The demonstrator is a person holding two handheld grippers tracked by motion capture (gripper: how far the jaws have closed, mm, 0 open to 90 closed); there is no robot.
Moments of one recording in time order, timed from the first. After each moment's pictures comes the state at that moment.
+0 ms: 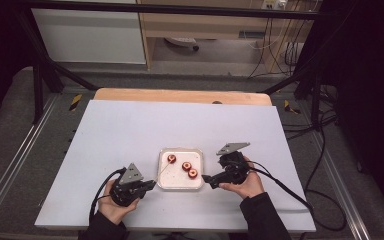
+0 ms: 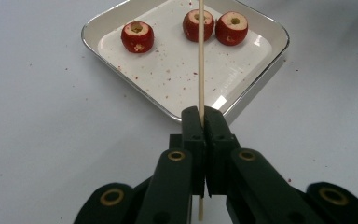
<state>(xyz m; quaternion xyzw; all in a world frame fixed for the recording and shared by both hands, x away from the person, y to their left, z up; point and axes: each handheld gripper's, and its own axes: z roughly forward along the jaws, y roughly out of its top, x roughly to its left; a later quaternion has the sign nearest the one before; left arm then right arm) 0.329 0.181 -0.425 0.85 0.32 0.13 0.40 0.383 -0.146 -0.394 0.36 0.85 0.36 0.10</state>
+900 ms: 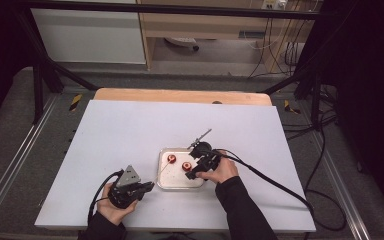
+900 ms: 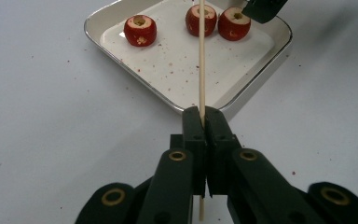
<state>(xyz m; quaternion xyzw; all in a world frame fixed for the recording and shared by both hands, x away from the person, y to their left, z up) 0.326 0.186 -0.431 0.84 0.32 0.13 0.41 0.426 -0.077 -0.403 0.34 0.91 0.23 0.01</state>
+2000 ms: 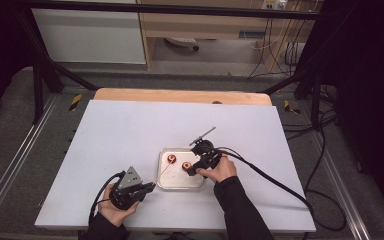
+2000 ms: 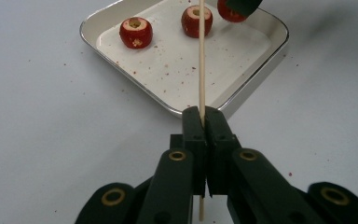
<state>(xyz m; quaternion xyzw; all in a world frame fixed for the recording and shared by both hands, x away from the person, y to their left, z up) 0.323 0.182 -0.432 0.84 0.32 0.14 0.41 0.430 -0.082 -0.401 0.40 0.88 0.25 -0.03</state>
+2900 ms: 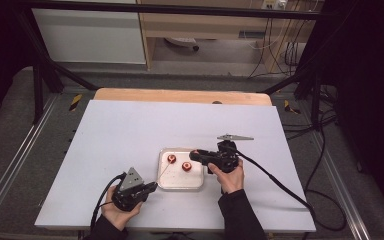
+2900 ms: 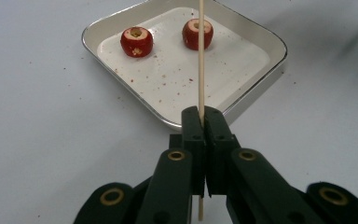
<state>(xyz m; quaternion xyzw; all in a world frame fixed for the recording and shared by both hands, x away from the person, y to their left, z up) 0.319 0.172 -0.433 0.82 0.34 0.14 0.43 0.404 -0.129 -0.395 0.46 0.71 0.53 -0.02</state>
